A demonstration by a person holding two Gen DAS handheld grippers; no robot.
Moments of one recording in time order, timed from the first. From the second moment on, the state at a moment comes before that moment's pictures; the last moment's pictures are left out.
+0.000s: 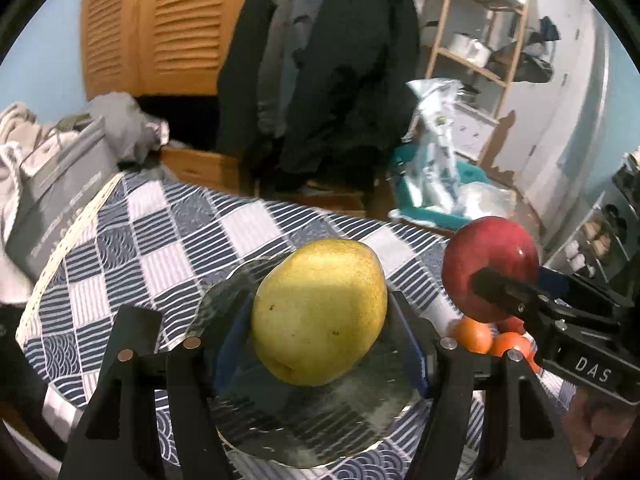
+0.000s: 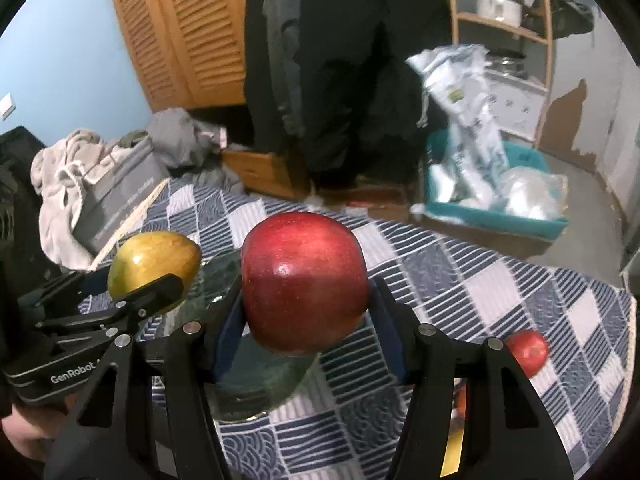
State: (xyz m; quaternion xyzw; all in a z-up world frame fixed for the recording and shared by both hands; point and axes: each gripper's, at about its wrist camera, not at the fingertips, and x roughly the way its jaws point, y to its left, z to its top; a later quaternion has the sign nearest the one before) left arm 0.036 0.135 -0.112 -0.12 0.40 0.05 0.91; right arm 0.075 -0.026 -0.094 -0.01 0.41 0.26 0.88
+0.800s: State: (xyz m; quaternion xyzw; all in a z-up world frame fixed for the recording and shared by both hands) left arm 0.035 0.179 -0.192 -0.15 0.50 0.10 0.84; right arm 0.081 0.033 -0.187 -0.07 0.51 0.29 0.81
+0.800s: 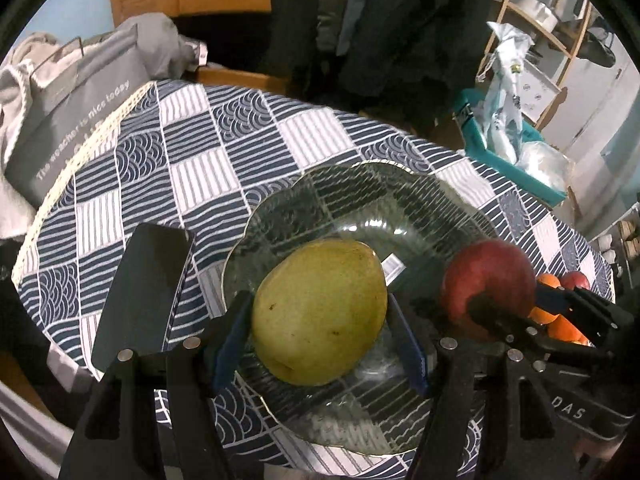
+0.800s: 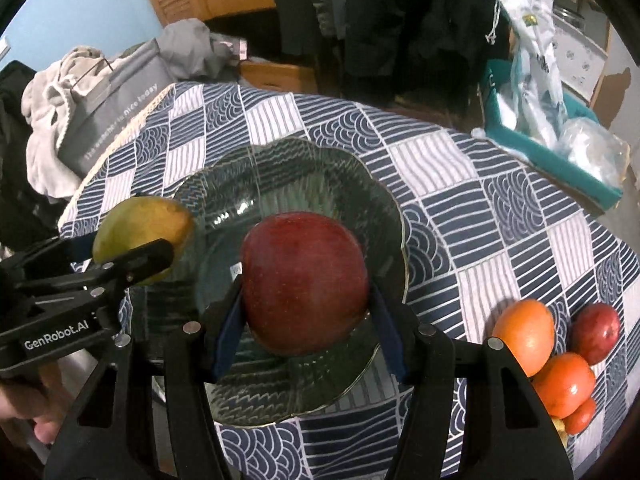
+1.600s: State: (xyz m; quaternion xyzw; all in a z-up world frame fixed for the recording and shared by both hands) left arm 0.038 0.184 -0.229 -0.16 0.56 0.11 0.81; right arm 0.089 0.029 -0.194 -0.04 0.52 0.29 0.80
